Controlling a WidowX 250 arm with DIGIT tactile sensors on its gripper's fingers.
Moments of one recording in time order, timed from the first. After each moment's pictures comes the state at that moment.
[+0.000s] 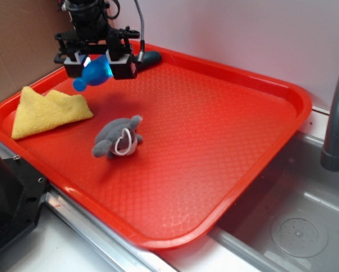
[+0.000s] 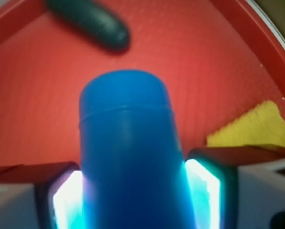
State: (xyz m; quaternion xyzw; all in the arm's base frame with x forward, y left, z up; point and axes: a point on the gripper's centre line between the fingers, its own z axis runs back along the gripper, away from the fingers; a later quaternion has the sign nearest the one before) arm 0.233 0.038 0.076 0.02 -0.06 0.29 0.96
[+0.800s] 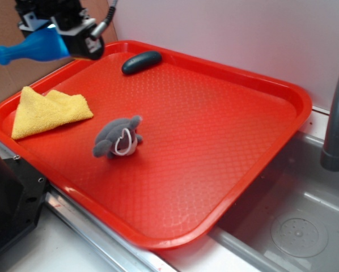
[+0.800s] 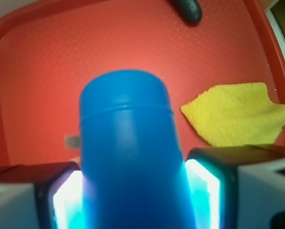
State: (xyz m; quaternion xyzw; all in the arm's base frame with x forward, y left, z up) arm 0.159 -0.022 0.155 -0.03 -0.05 0.10 0.99
